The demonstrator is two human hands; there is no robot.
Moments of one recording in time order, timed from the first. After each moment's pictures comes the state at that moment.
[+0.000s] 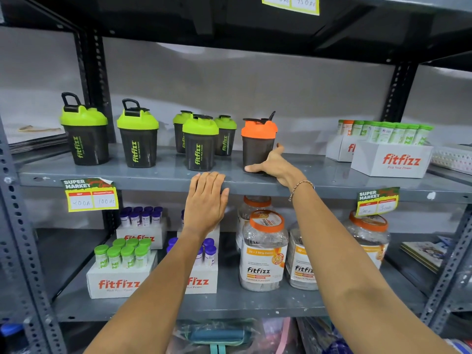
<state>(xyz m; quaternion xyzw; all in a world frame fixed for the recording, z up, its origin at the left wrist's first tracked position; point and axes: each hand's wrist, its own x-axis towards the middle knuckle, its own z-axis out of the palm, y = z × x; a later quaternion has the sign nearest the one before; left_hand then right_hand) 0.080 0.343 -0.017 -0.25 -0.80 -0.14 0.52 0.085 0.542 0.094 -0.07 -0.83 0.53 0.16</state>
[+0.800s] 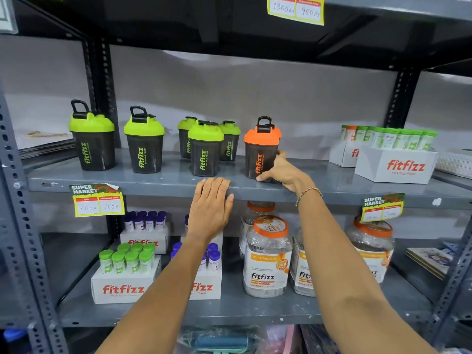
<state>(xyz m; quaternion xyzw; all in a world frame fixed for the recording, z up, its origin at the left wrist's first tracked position) 0.080 0.341 -0.017 -0.27 -0.79 -0.14 0.53 0.090 0.549 0.096 -0.04 -0.84 0.52 0.12</state>
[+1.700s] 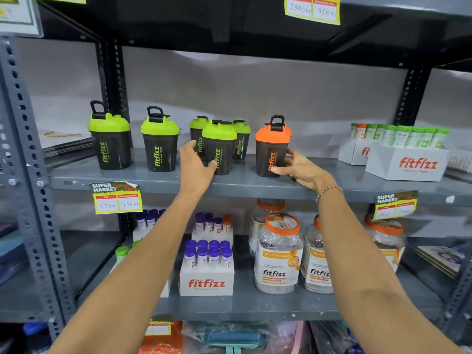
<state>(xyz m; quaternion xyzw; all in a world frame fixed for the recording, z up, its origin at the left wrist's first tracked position) 0.064 0.289 0.071 -0.18 -0.76 -0.54 0.30 0.100 0.558 0.098 0.04 -0.78 0.61 0.10</state>
